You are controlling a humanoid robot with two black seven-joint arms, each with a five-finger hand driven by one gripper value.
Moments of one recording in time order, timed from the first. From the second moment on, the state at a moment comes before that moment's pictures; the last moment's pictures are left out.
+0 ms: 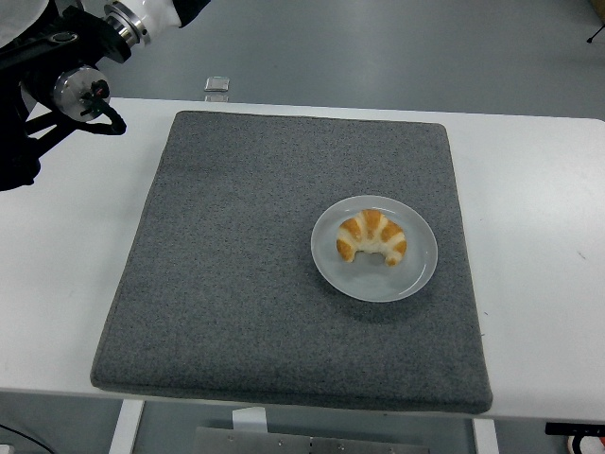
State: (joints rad) left arm -1.25 0.55 -0.26 -0.97 -0.02 -0.14 -0.40; right arm 0.09 0.00 -0.15 0.13 0.03 -0.02 -0.06
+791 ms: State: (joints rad) left arm -1.01 0.56 -0.43 -0.94 -0.27 -0.08 -0.40; right arm 0.09 0.00 -0.15 0.13 0.03 -0.02 -0.06
